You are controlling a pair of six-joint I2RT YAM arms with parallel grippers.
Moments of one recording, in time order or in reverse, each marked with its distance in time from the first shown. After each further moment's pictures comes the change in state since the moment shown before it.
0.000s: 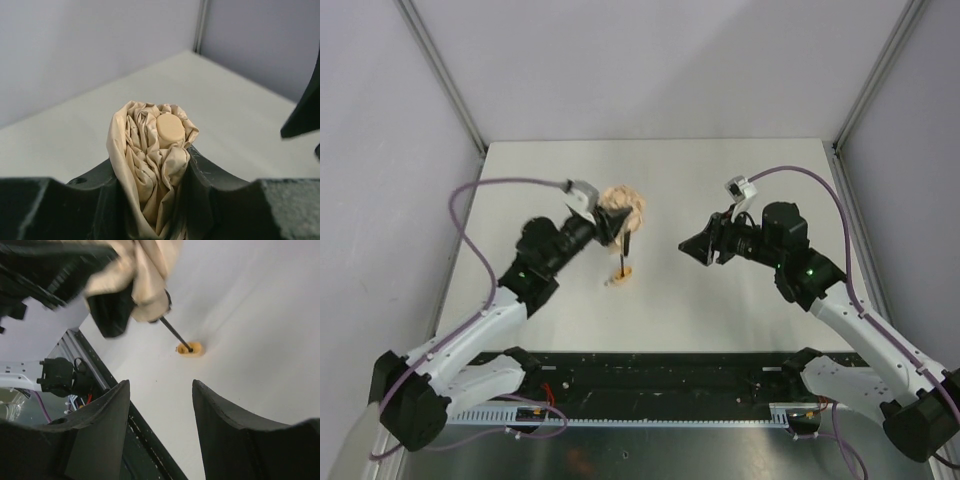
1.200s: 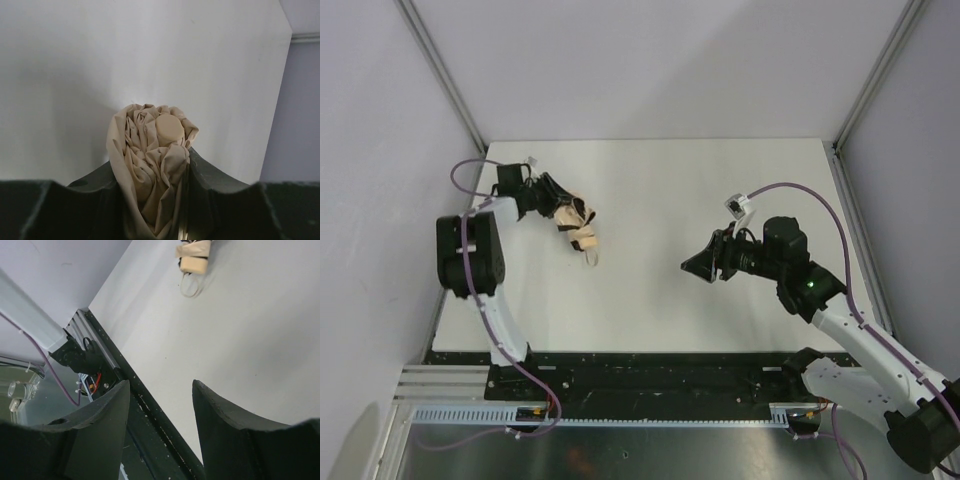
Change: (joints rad) left arm 0.628 0.888 0.423 -0.397 0.436 -0.547; right arm -0.008 -0.080 -0.138 -0.008 -0.078 0.037
